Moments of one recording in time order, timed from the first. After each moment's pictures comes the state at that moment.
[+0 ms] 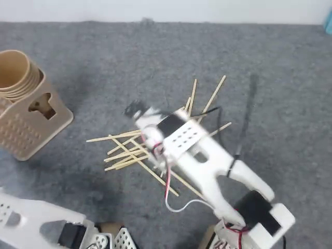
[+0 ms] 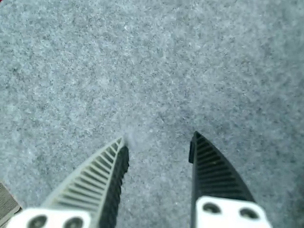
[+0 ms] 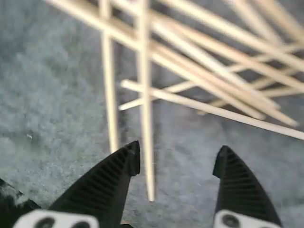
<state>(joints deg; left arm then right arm) -79.8 44.5 -43.9 80.0 -19.6 -44.4 -4.9 17.6 82.2 6.9</state>
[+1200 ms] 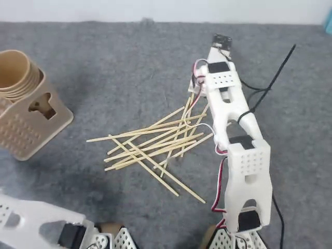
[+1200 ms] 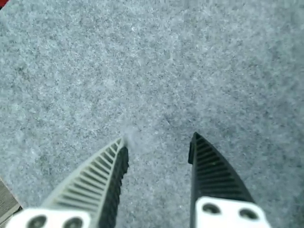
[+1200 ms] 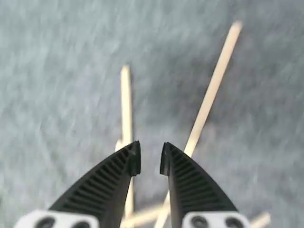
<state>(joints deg) -80.4 45.1 -43.9 79.1 -19.6 -16.3 40.1 -30.5 71.4 -23.1</state>
